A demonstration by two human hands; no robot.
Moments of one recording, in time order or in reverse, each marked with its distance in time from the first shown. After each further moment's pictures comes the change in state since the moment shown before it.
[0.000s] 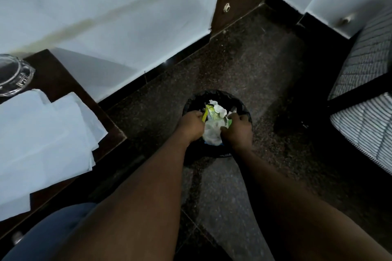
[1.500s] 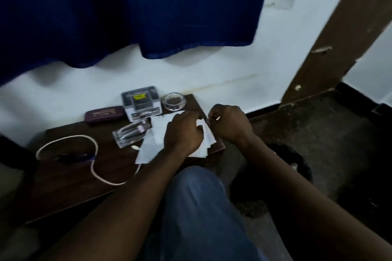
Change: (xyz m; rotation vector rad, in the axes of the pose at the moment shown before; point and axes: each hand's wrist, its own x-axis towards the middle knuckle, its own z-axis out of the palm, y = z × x) left_hand -0.303 -0.048 -0.218 0.423 0.884 0.260; right_hand -0.218 -0.292 -0.131 0.066 -0.037 -0.890
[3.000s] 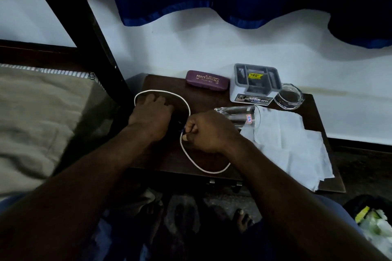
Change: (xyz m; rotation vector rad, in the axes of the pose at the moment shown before) left_hand -0.066 -0.316 -0.119 0.643 -0.298 -0.384; right_hand 0.032 -0.242 0.219 -0.024 -0.602 -0.523
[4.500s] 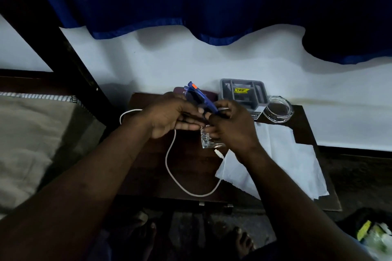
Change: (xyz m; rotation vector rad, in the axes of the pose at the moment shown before) left_hand 0.047 0.050 -0.074 -1.754 -0.400 -0.100; right_hand -0.005 0.047 -0.051 0.953 0.428 0.304
